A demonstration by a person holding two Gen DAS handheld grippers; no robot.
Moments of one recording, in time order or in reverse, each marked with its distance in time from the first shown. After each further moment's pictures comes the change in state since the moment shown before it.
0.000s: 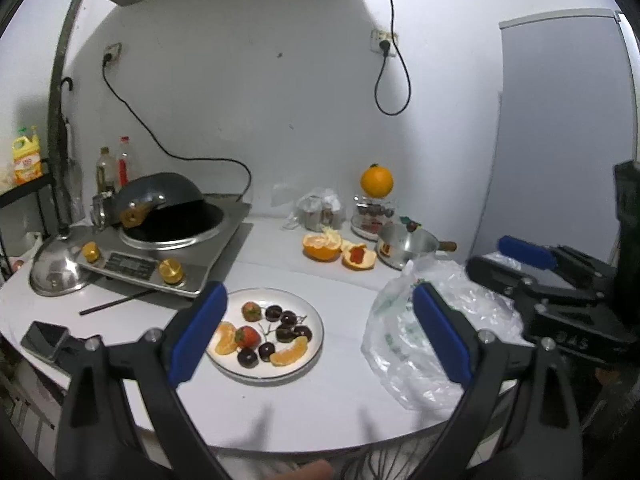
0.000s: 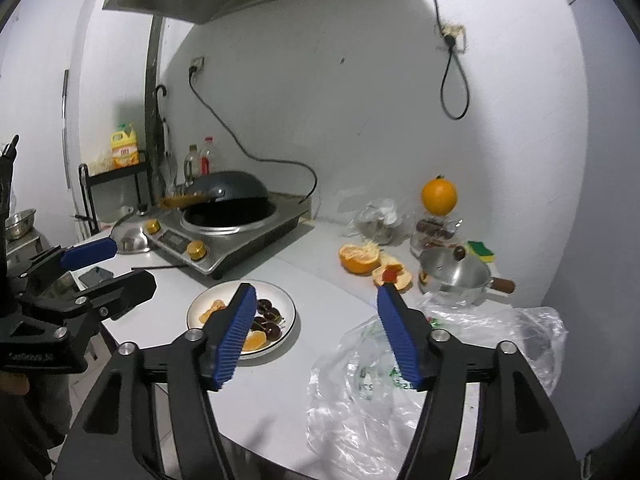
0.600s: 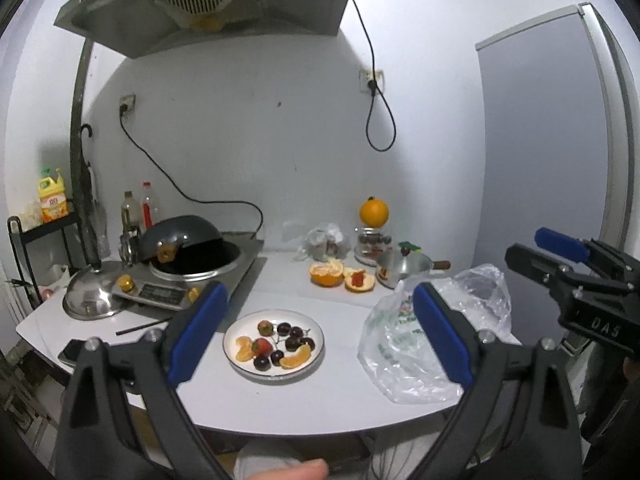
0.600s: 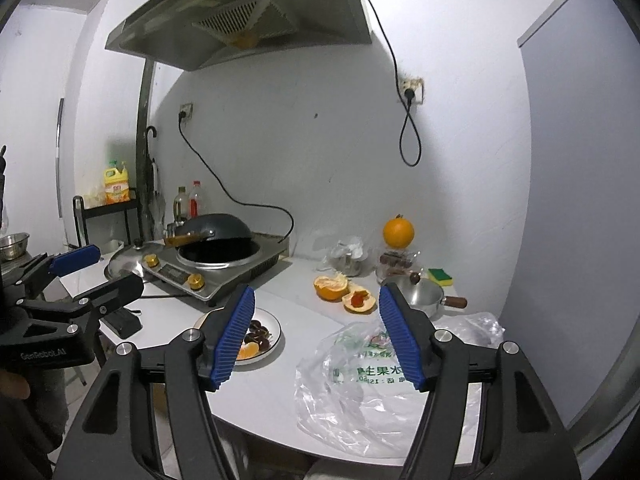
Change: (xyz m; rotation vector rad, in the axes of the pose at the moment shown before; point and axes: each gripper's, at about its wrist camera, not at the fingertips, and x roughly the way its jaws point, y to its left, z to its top) left arm -0.094 -0.037 0.000 0.067 -0.133 0.050; right arm -0.108 0.004 -0.004 0.020 -0.149 -0.093
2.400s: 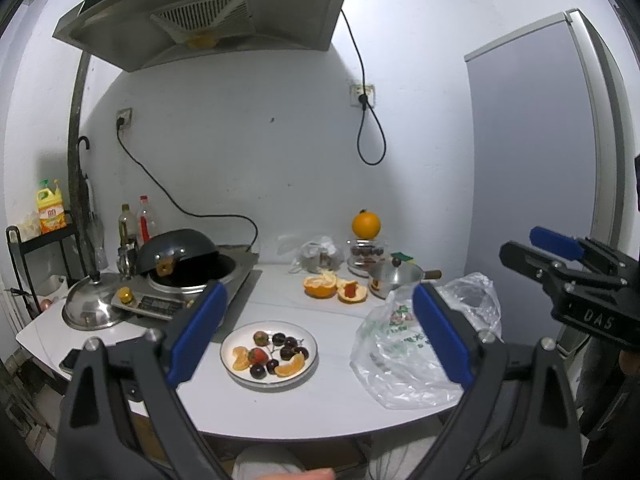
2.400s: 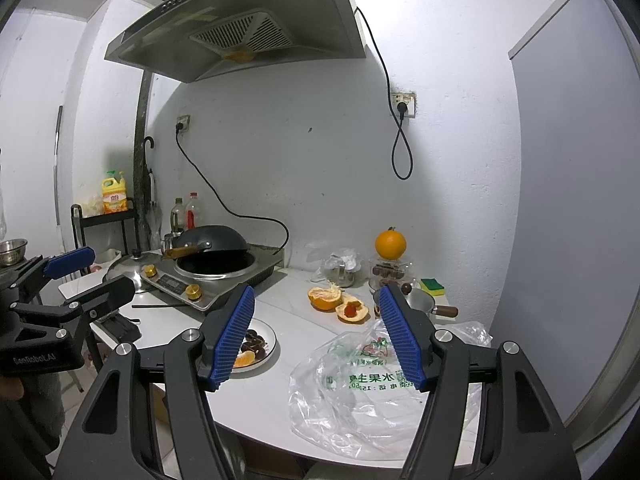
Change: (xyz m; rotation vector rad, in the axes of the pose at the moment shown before) left arm -0.014 -0.005 0.008 0.013 -0.034 -0.023; right arm -0.015 -0.001 0.009 -0.001 -0.030 -0.017
